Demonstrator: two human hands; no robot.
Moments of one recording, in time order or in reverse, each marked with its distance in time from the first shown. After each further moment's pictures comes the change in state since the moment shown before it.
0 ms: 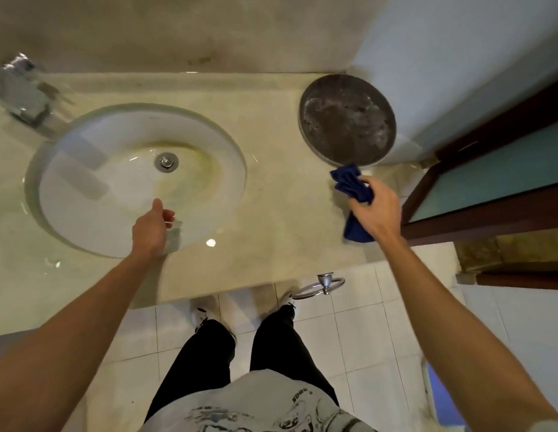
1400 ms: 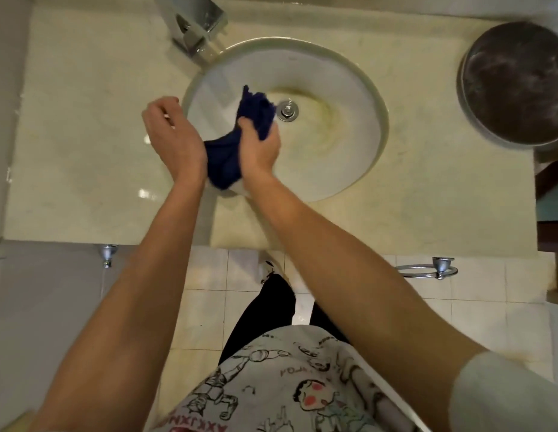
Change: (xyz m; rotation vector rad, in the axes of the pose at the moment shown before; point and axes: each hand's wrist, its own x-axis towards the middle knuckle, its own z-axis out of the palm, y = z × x) left_hand 0.007 0.028 -0.168 -0.305 0.668 0.387; right_hand -0.114 -0.405 0.261 1.113 -0.241 0.460
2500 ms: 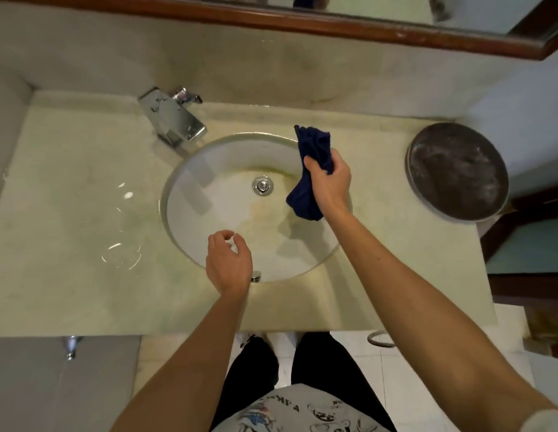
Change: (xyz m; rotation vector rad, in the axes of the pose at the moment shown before) left_hand -0.101 -0.051 0.061 0.408 -0.266 -0.089; right_hand 0.113 -0.115 -0.117 -0.336 0.008 -0.374
